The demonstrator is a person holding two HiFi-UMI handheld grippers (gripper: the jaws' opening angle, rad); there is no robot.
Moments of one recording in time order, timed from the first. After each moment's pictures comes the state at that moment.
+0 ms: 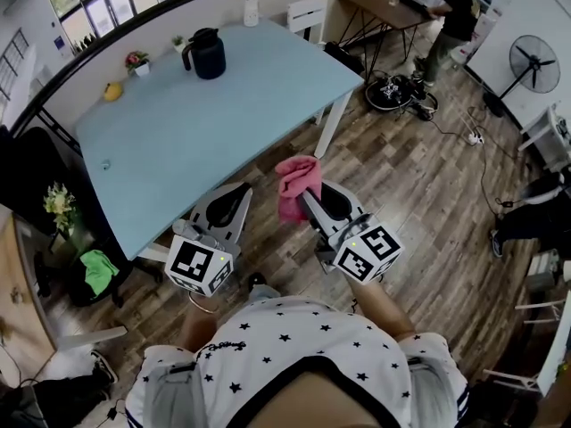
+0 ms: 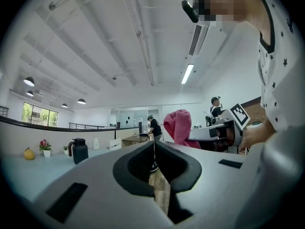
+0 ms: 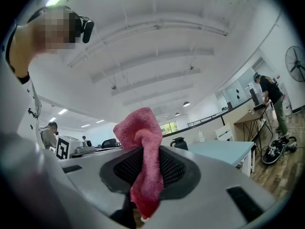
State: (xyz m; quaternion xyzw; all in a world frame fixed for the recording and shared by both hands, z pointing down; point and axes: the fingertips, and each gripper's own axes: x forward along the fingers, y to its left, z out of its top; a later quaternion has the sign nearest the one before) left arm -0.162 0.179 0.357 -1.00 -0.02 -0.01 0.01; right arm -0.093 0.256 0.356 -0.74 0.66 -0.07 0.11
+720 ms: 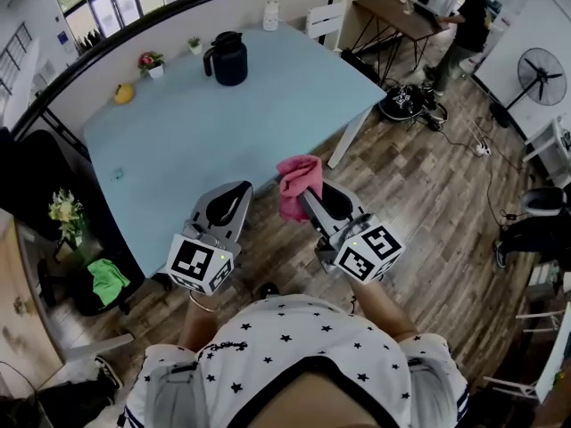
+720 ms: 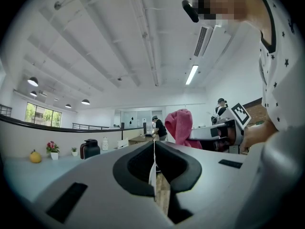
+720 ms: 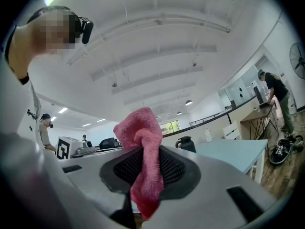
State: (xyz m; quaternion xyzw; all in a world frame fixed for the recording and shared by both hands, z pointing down) left arm -0.168 0.077 0.364 -1.00 -0.01 -0.01 0.00; right arm -0.097 0.155 0.360 -0.73 0.67 -0.07 0.11
